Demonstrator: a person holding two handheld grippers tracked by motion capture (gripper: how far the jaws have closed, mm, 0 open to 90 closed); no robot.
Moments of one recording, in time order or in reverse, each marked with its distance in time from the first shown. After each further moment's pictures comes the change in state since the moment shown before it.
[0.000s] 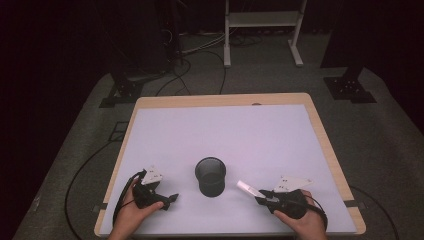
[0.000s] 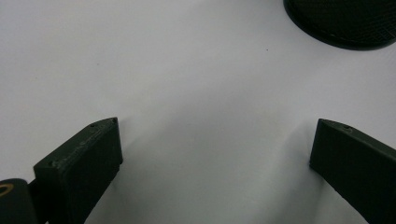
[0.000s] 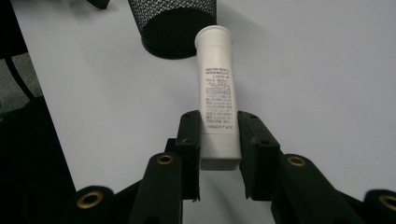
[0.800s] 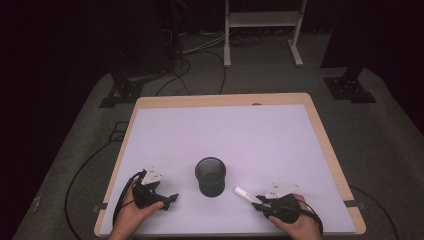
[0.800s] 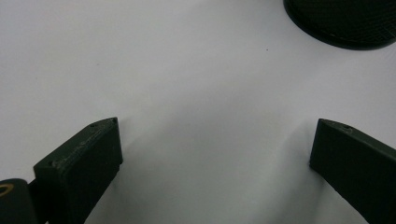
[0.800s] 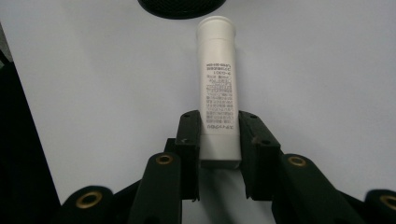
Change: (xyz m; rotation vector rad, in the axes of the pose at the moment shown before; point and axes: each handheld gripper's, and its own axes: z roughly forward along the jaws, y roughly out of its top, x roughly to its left) left arm 0.000 0.000 0.000 0.002 0.001 0.001; right arm 0.008 -0.013 0.022 0.090 -0.022 -0.053
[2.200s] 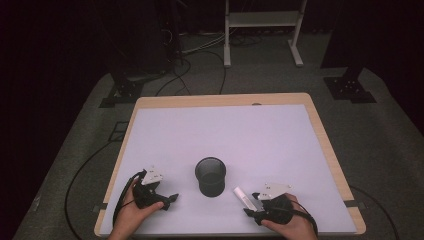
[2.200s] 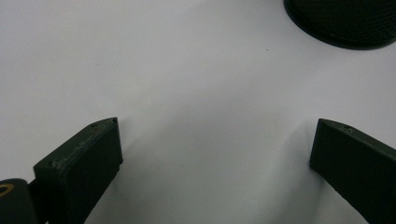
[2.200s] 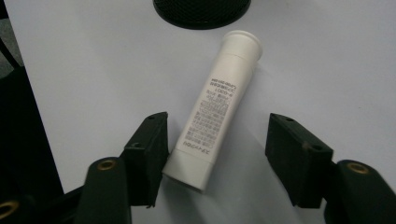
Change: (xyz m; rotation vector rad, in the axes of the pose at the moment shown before) left arm 0.000 0.000 0.000 0.001 0.001 0.001; right arm 0.012 0.009 0.011 0.004 0.015 -0.021
